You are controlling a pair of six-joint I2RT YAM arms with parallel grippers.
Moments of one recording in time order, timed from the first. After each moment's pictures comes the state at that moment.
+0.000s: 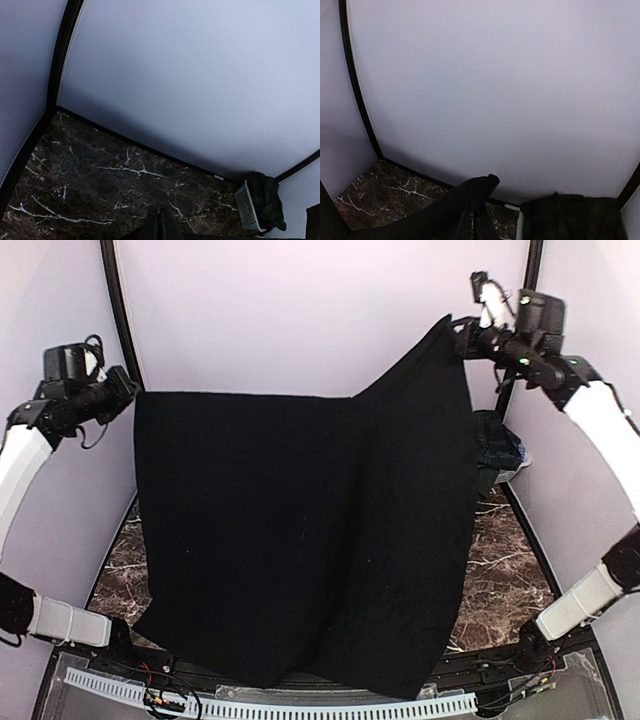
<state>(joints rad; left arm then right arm) -0.03 1.18 1.50 -0.57 0.08 -0.57 0.40 1.39 1.80 -0.39 -0.05 0.02</state>
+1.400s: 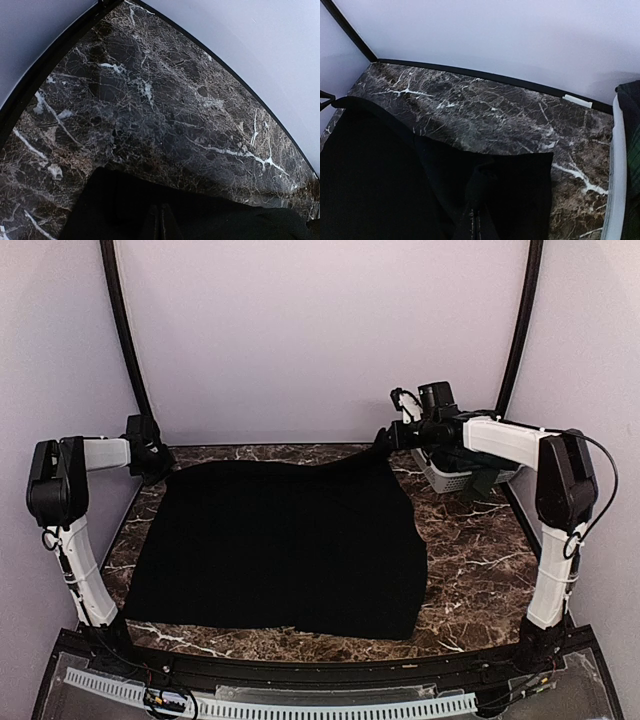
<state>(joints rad) 0.10 1.95 1.39 -0.24 0.06 -0.57 0.39 1.98 1.62 -0.22 -0.26 0.13</state>
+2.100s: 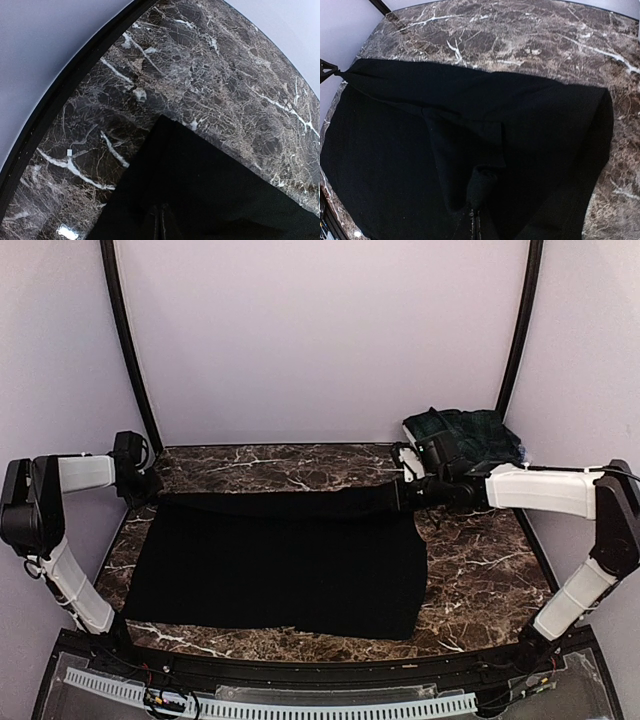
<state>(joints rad) 0.10 1.66 1.07 -0.33 -0.10 -0.54 0.61 1.55 1.04 -0.19 -0.14 0.33</state>
